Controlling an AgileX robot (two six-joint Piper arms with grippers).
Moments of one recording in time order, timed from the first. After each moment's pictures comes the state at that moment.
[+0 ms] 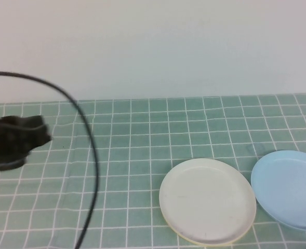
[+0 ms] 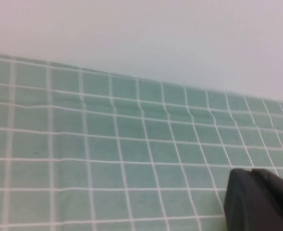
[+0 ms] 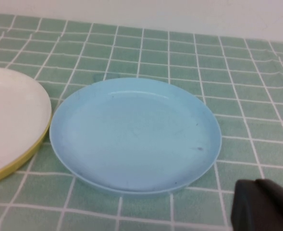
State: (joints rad) right arm 0.12 -0.01 0.03 -0.14 0.42 0.06; left arm -0.25 1.01 -0.68 -0.64 0.22 0.39
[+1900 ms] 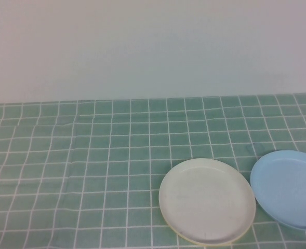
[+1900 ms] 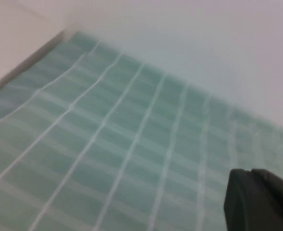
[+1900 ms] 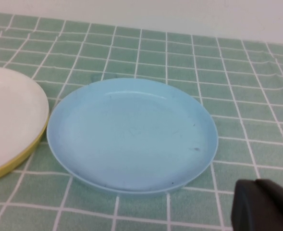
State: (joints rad) right arm 0.12 -0.01 0.03 -0.15 0.42 0.06; left arm 0.18 -0.01 0.00 -0.04 0.30 -0.23
